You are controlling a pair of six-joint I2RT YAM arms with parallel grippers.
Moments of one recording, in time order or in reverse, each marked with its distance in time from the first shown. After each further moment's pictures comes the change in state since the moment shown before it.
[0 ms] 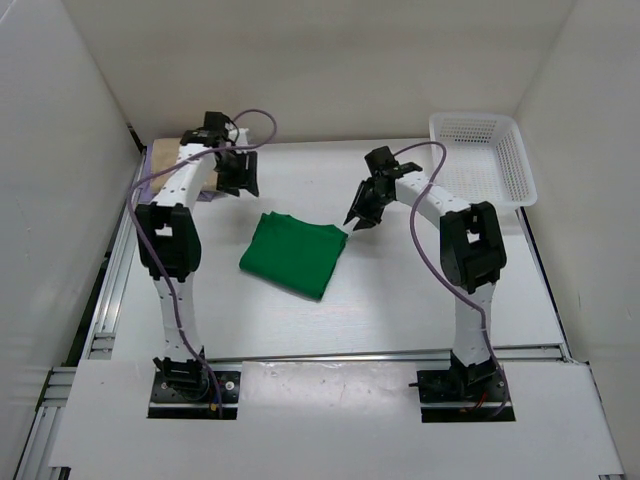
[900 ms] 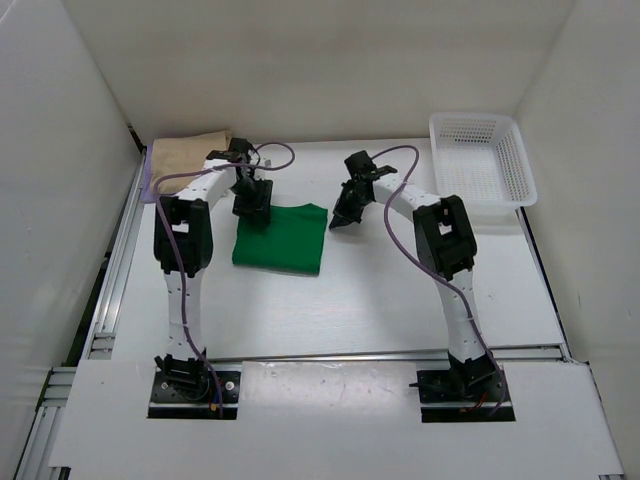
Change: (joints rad) left arm -0.057 0.066 -0.167 0.124 -0.036 -0.005; right arm 0.053 0.212 0.185 0.086 -0.010 0.016
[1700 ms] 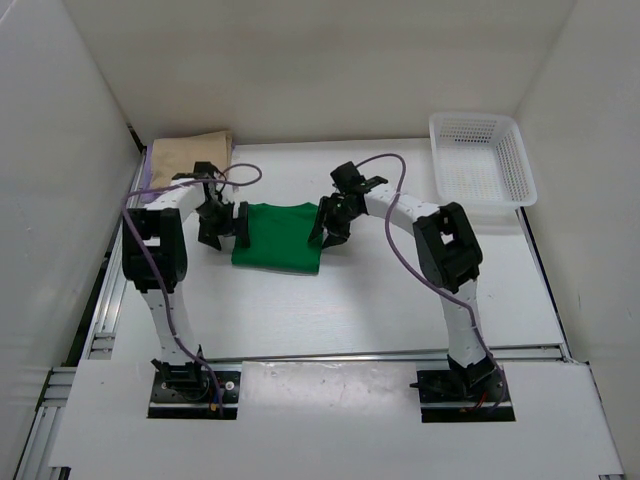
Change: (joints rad) left arm 0.160 -0.284 -0.386 0.058 -0.005 0.005; right arm 0.089 -0.146 -0.154 0.022 -0.113 -0.047
